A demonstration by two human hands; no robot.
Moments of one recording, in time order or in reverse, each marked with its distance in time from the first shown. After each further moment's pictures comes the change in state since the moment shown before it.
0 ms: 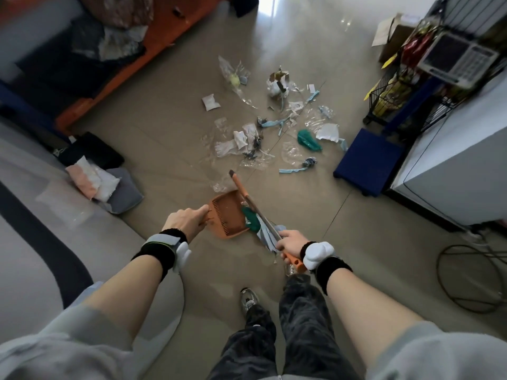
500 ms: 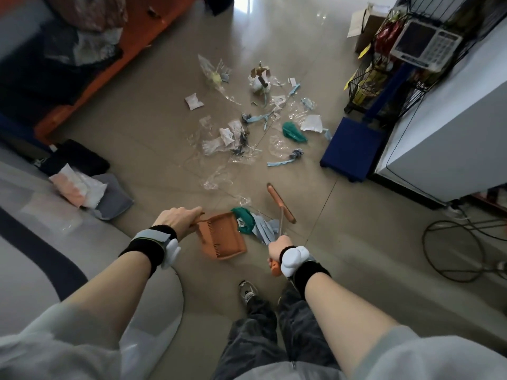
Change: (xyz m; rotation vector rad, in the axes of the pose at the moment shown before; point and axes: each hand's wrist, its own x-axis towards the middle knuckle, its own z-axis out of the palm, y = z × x) left_hand -0.018 0.002 -0.012 0.129 -0.100 0.158; right_hand -0.013 0.035 0.039 0.032 0.131 0.114
